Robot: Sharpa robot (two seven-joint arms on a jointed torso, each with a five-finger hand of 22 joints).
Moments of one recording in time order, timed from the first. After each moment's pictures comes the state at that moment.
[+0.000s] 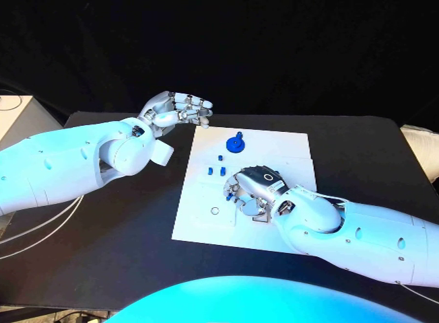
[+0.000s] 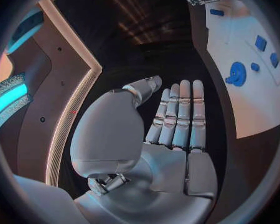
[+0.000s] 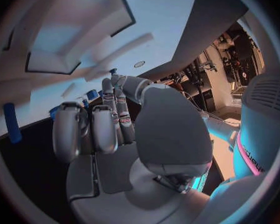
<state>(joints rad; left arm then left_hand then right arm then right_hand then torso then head) 1.18 -0.87 -0.04 1.42 -0.20 -0.13 0.40 1.32 -0.20 0.58 -0.02 0.17 0.91 0.21 0.22 0.26 1.08 0.14 0.20 0.08 0.91 0.10 0.65 0.29 0.18 0.79 0.20 0.60 0.56 1.03 -0.63 -0.18 1.61 -1.75 -0.52 -0.22 1.36 -0.21 0.72 -0.03 0.17 1.09 0.12 0.30 0.40 1.24 0.08 0.14 0.13 1.47 -0.02 1.34 1.17 0.07 1.46 0.08 1.33 1.31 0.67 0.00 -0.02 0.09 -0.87</state>
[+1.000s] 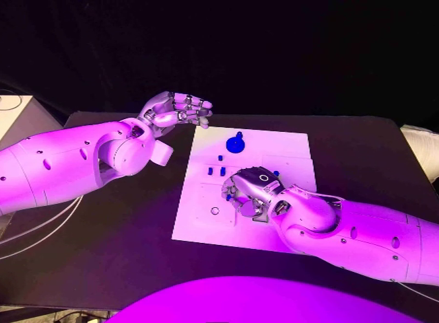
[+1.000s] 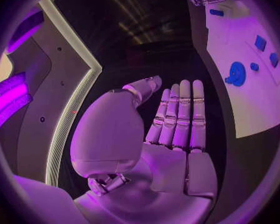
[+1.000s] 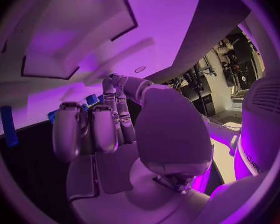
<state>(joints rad) 1.18 -0.87 -0.04 1.43 -0.20 -0.13 0.40 1.32 -0.20 0.58 -0.02 0.17 0.90 0.21 0.22 0.26 1.08 0.15 0.20 0.08 0.91 0.10 0.65 0.29 0.18 0.79 0.20 0.60 0.56 1.03 -0.61 -0.18 1.59 -1.77 -0.47 -0.24 1.34 -0.20 0.71 -0.03 0.17 1.09 0.12 0.30 0.40 1.26 0.07 0.13 0.13 1.47 -0.02 1.34 1.16 0.07 1.46 0.08 1.32 1.31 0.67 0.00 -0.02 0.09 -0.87</state>
